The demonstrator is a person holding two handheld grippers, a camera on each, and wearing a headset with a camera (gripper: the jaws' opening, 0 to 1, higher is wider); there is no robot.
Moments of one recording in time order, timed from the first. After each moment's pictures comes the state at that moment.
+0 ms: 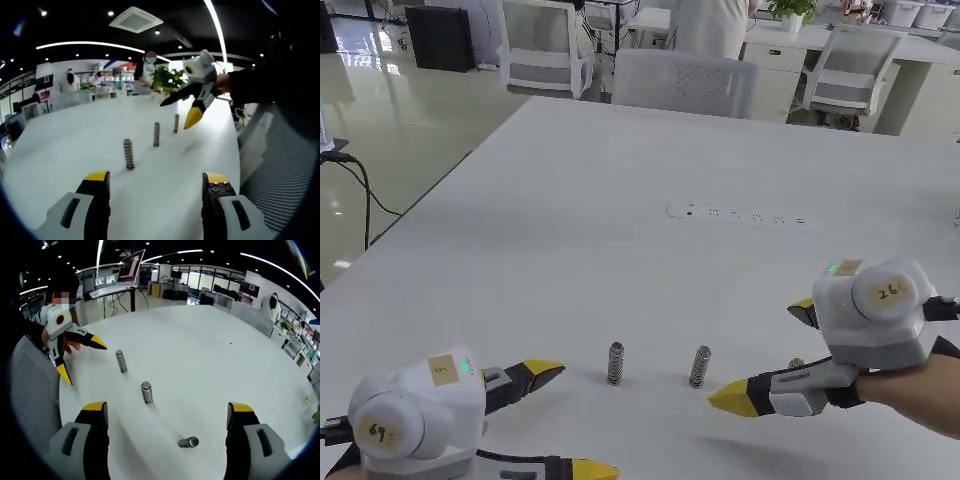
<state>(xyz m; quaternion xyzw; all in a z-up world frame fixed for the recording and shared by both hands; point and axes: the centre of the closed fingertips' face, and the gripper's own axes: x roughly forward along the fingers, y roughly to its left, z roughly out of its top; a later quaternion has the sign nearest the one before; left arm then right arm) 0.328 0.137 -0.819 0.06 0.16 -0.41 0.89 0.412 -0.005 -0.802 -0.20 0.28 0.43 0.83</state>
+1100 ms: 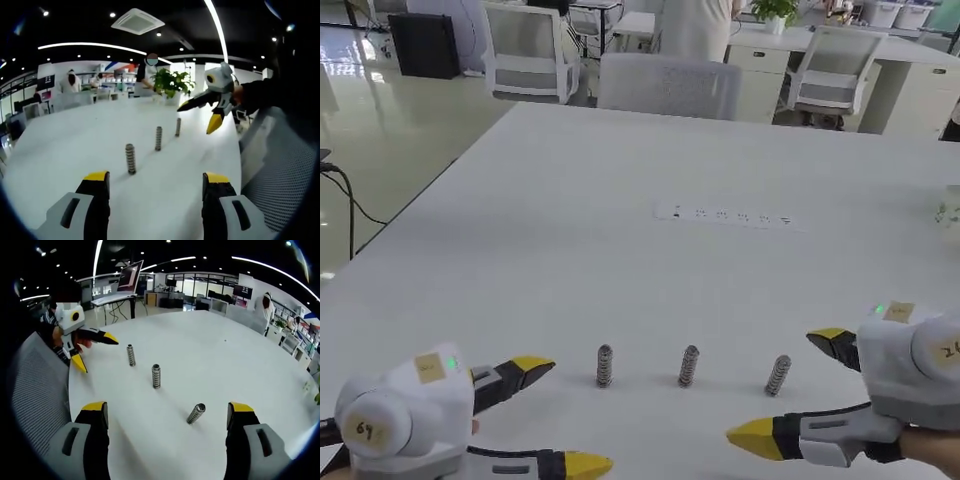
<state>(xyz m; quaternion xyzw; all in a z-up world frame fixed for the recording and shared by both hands) 0.334 0.135 -0.812 0.05 0.15 -0.41 0.90 0.376 -0.035 -0.804 -0.17 0.26 0.43 0.85</state>
